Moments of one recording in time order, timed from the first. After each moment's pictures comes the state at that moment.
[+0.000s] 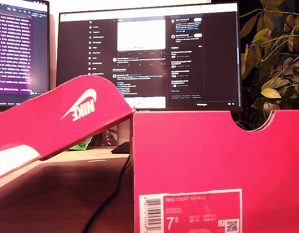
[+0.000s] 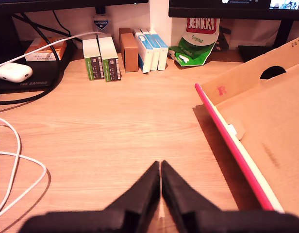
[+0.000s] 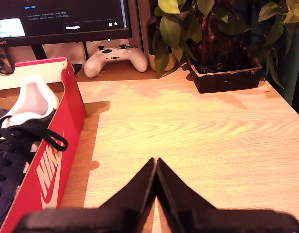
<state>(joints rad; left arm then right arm) 0.03 0.00 0.05 -0.33 0.05 -0.07 -0.12 0.01 0.07 -0.29 -0.15 0.03</state>
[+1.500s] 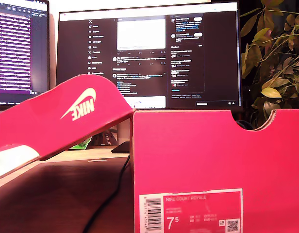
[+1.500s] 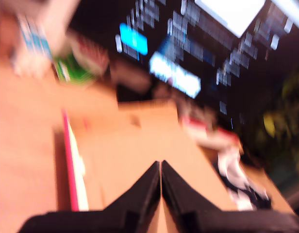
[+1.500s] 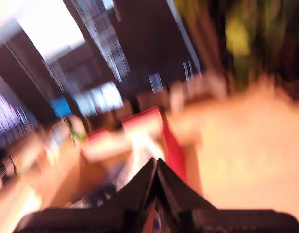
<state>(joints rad) 0.03 0.35 0.25 -0.16 0.52 -0.60 -0.12 0.36 0.41 -0.32 -0.41 0.35</state>
